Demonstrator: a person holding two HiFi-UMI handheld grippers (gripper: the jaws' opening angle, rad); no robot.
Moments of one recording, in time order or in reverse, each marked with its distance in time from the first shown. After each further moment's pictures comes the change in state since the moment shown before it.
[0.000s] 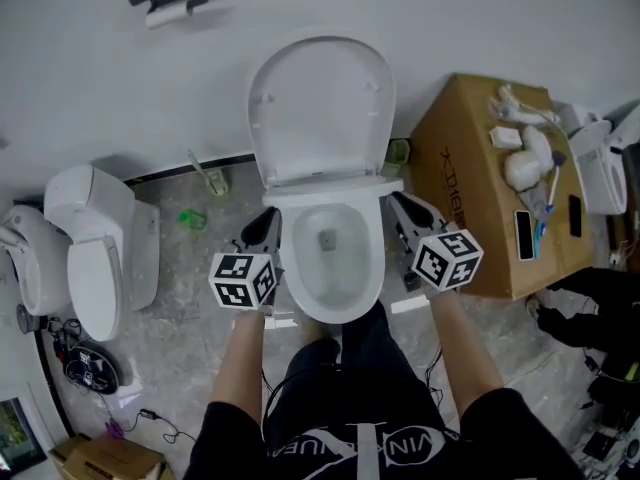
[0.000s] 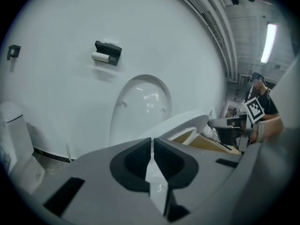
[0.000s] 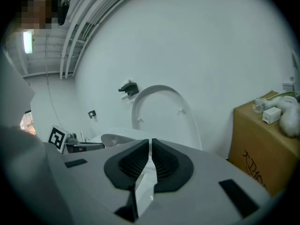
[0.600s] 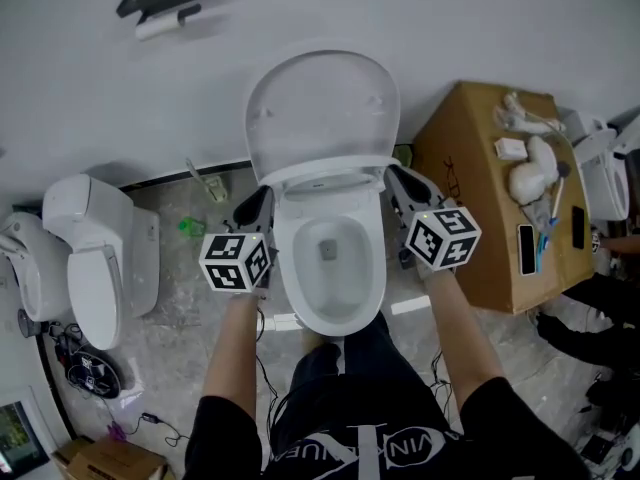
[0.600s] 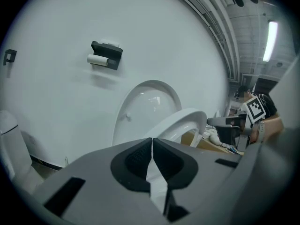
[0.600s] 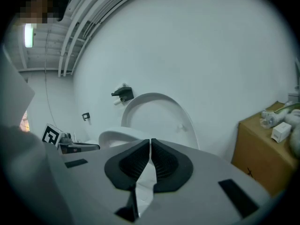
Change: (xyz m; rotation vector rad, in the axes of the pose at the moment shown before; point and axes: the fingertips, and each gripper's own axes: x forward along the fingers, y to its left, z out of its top) left arm 0.051 0.038 0.060 0.018 -0.041 0.031; right arm 0.067 -0.025 0.064 -0.048 -0.059 -0.029
